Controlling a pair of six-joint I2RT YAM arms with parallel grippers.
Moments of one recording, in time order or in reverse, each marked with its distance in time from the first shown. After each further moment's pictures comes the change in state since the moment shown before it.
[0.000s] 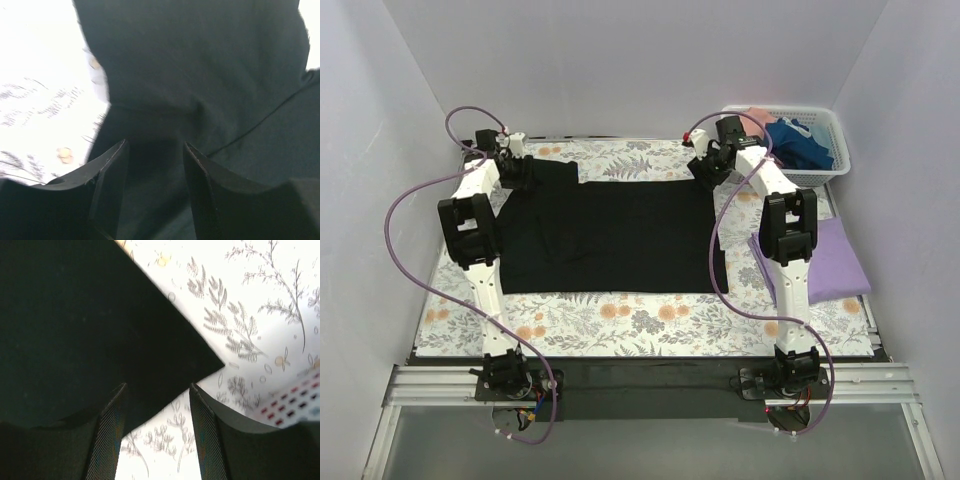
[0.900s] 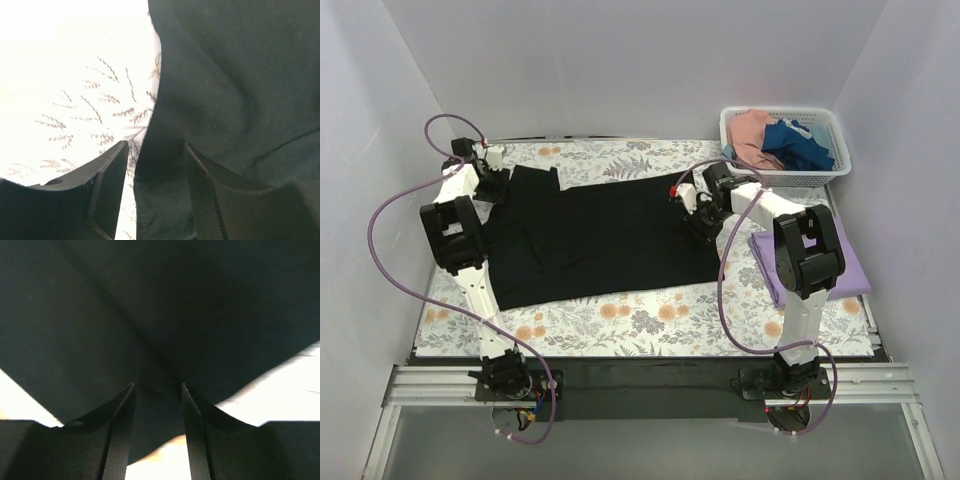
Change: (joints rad) left arm 0.104 -0.054 -0.088 -0.077 -0.156 0.166; right arm 0.137 -0.418 -0.721 0.089 -0.084 0.017
